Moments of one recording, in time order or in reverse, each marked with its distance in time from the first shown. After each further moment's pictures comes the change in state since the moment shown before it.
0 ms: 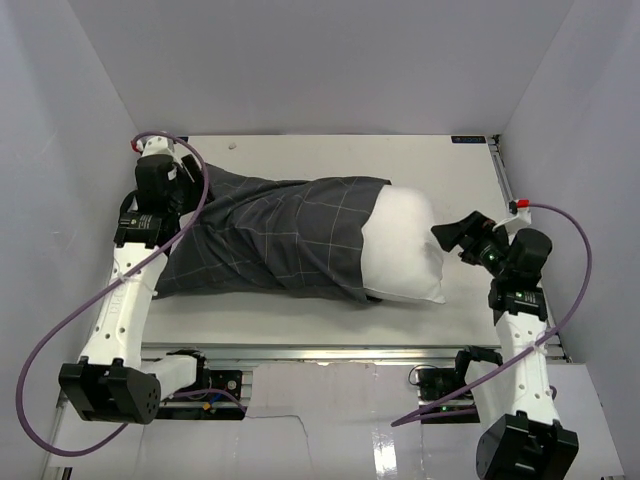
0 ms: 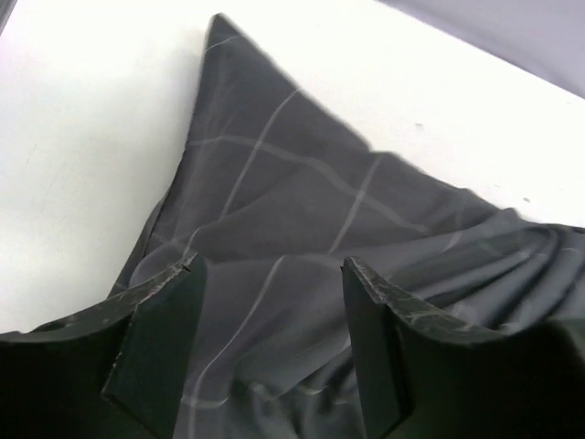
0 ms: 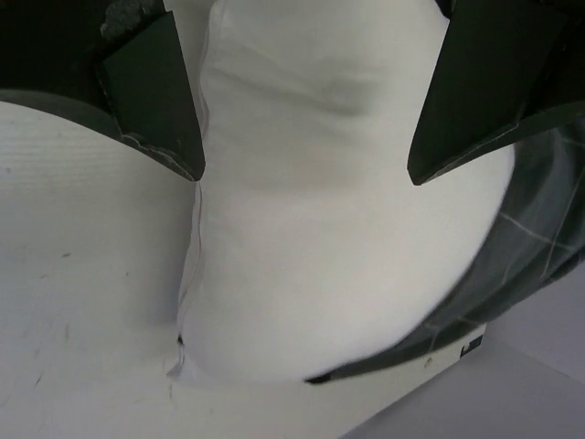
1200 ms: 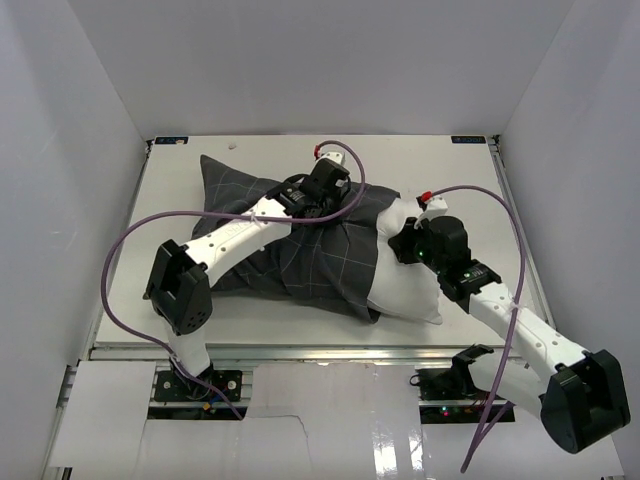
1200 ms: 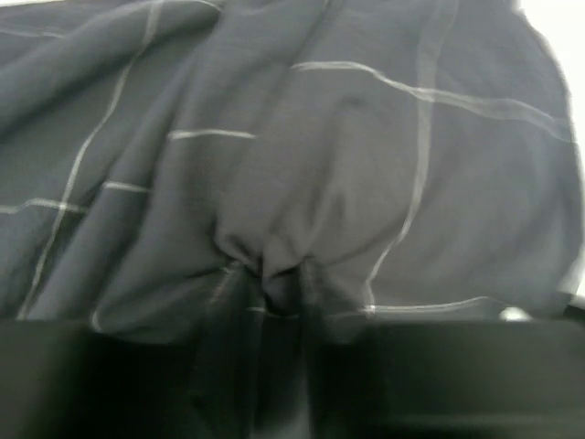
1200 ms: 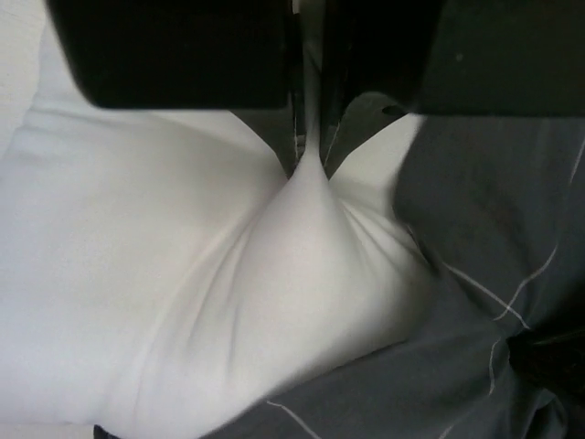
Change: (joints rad) left arm -0.724 0.635 0.409 -0.089 -0.127 -0.117; right arm 0.674 0.291 0.125 0.016 0.551 -0.217
